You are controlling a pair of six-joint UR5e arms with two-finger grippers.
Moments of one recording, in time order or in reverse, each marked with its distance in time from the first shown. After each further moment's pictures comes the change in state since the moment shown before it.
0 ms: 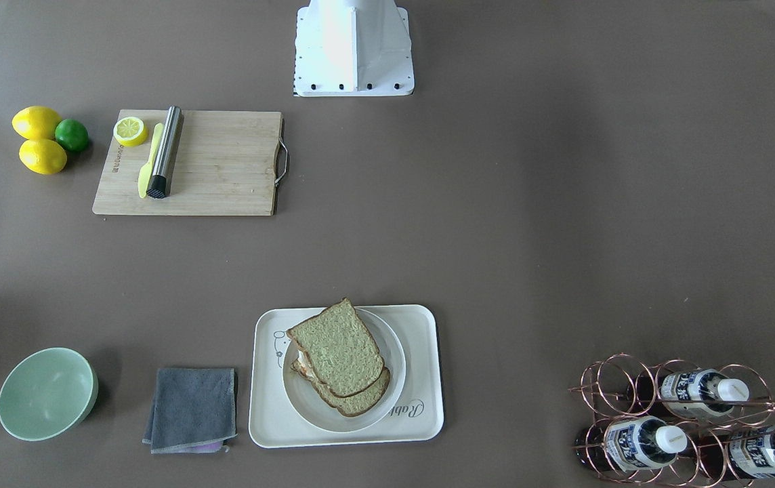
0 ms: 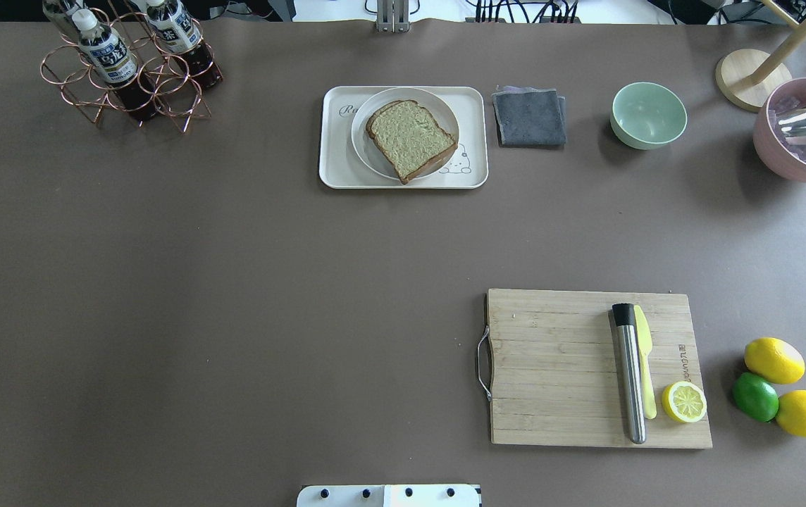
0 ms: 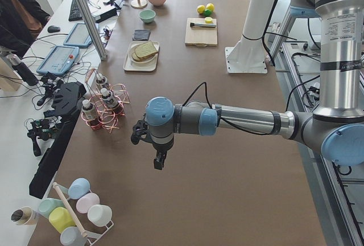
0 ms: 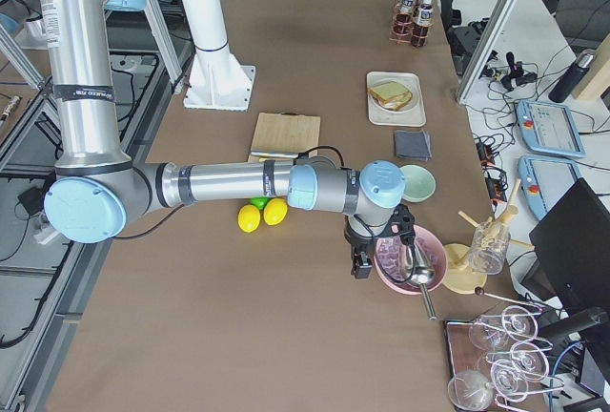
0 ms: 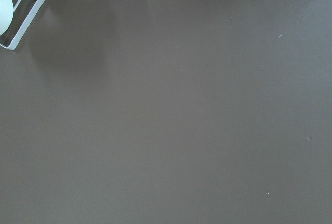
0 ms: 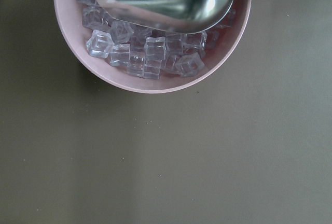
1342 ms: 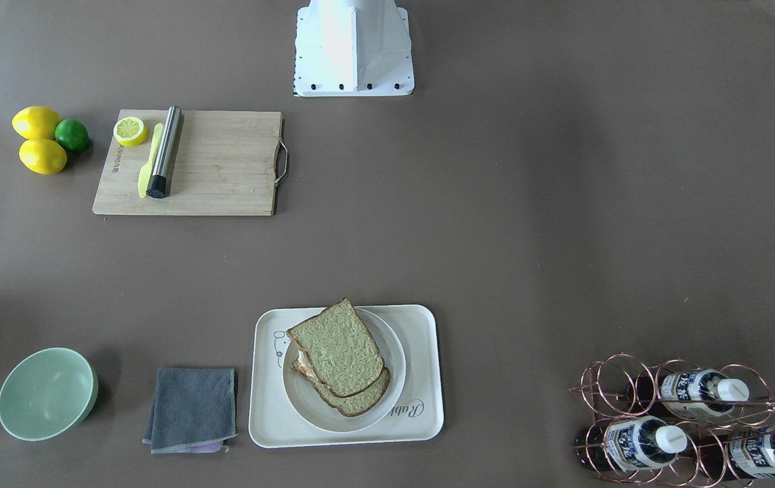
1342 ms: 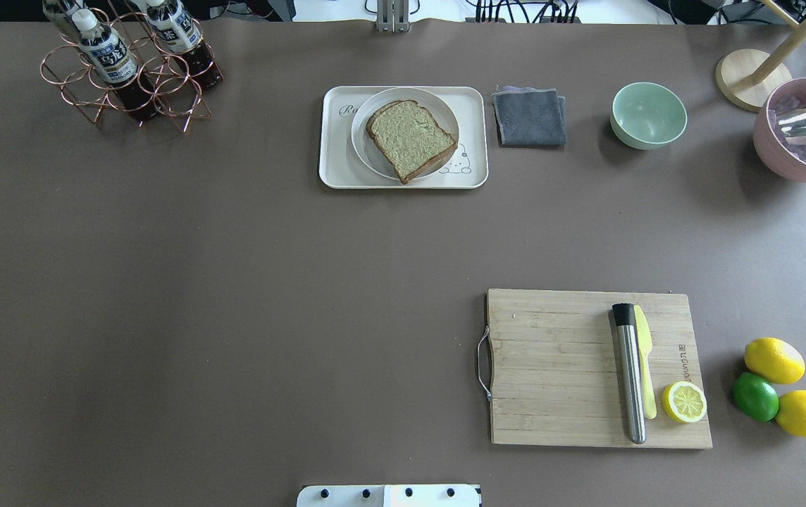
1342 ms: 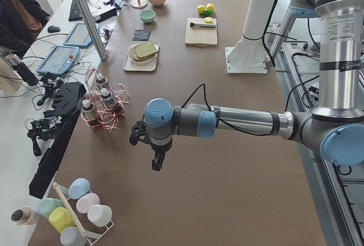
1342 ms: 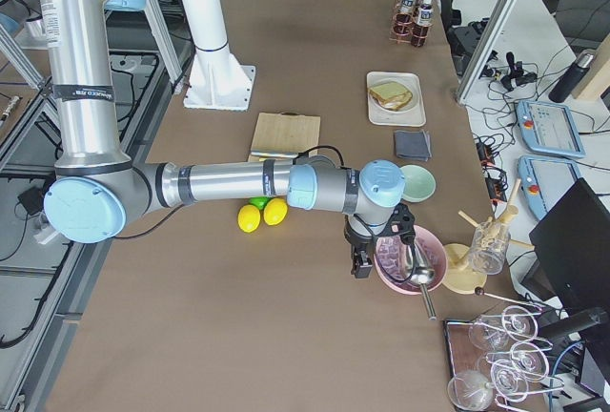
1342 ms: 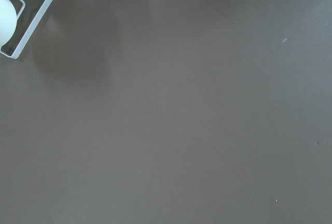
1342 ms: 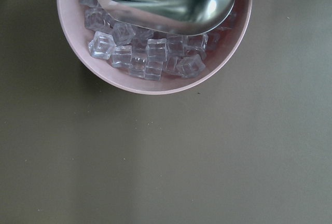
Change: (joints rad) left arm 0.001 -0.007 0.031 -0.052 0.003 -0.003; right arm 0.001 0.000 0.005 0.000 0.000 0.000
